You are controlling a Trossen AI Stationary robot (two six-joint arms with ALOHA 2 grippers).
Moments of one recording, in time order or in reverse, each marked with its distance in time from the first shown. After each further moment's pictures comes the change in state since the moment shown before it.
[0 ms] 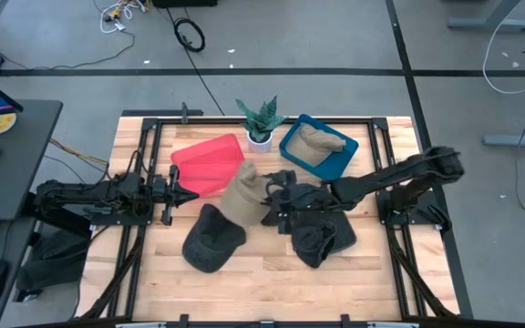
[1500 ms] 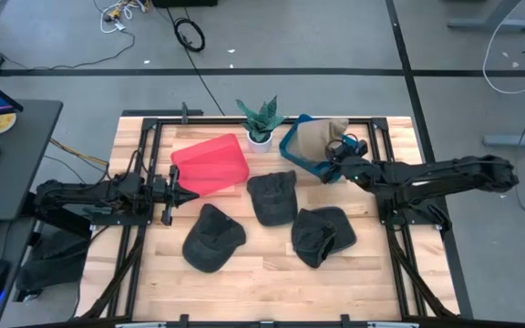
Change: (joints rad) left arm 0.000 0.000 0.000 0.000 0.000 0.000; right arm -0.293 -0.619 -0.576 -0.102 0.496 0.407
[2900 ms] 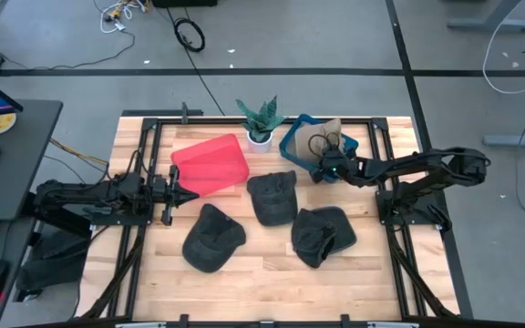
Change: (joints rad) left arm 0.000 0.000 0.000 0.000 0.000 0.000; right arm -0.211 0.388 -0.065 0.242 -0.263 0.060
